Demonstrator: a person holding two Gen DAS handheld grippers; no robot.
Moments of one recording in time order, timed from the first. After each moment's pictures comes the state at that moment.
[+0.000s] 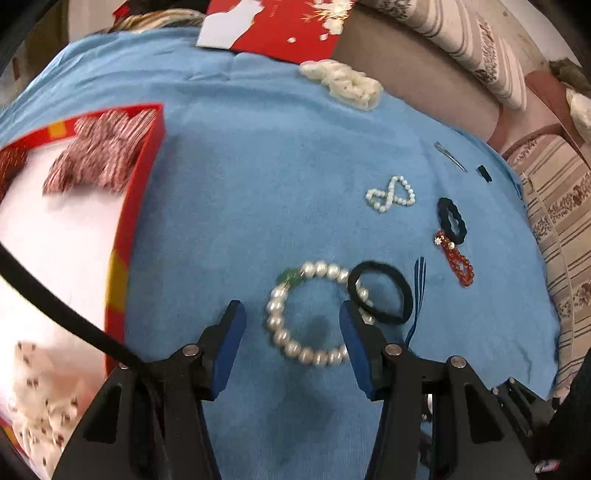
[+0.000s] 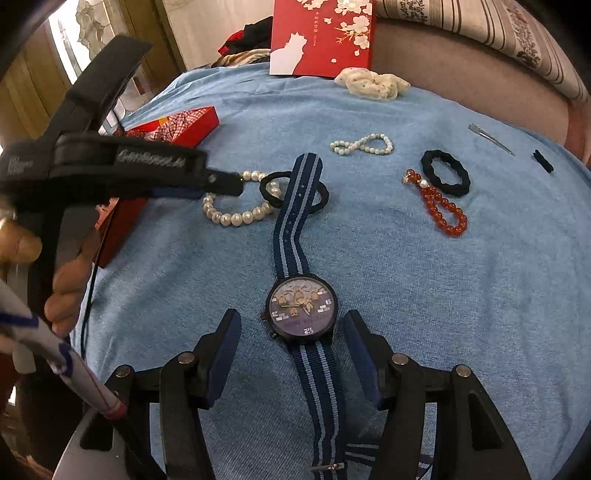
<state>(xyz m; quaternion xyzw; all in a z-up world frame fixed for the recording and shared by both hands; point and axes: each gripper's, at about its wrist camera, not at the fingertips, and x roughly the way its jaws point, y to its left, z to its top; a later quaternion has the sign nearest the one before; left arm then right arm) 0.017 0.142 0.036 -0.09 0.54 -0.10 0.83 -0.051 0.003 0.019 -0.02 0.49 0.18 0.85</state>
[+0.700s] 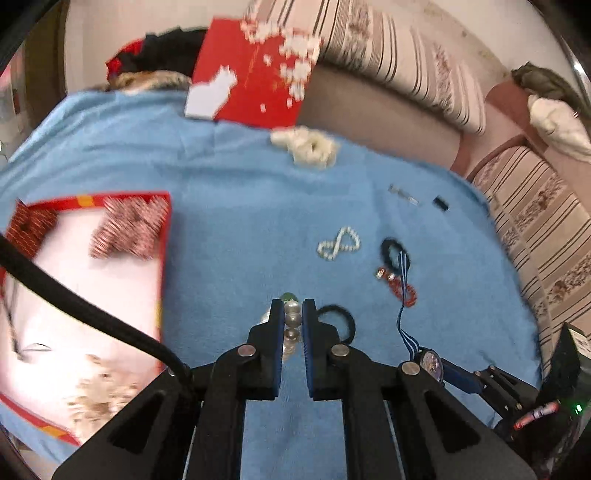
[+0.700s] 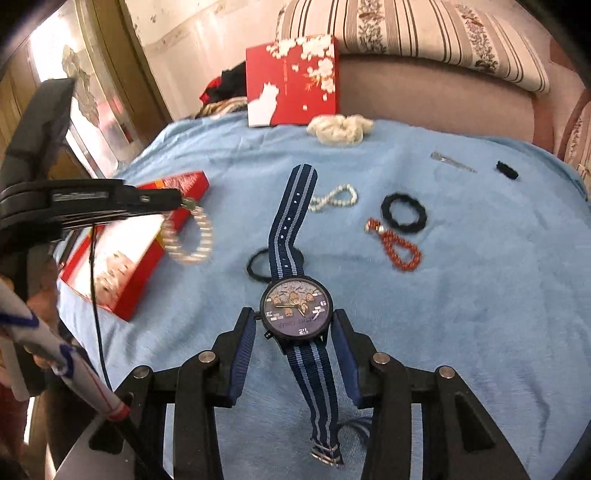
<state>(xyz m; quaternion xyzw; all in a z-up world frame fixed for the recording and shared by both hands) -0.021 0.148 0.130 -0.08 0.46 -0.12 0.88 -0.065 -0.025 0.075 0.04 0.43 0.15 0.89</state>
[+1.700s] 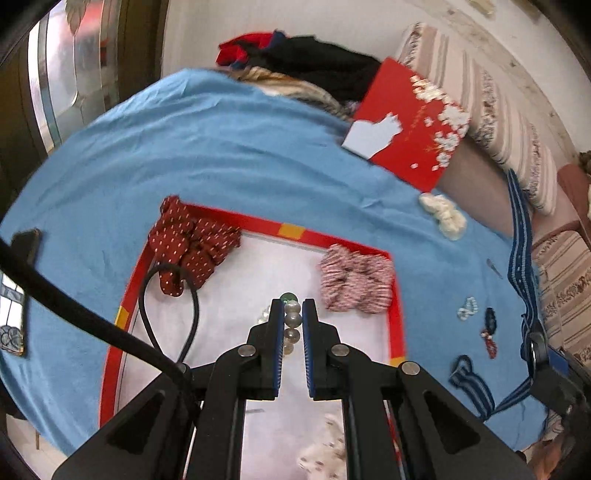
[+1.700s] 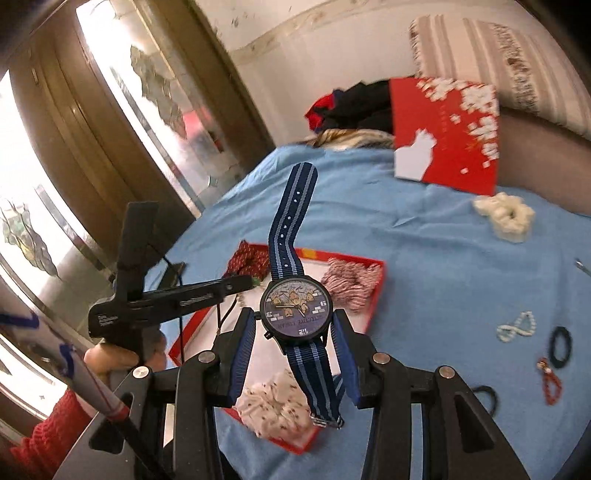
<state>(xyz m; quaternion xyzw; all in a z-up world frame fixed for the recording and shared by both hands) 0.020 0.371 0.118 -0.15 0.47 0.00 0.87 0.019 0.174 0.156 0.06 0.41 0.31 0.86</state>
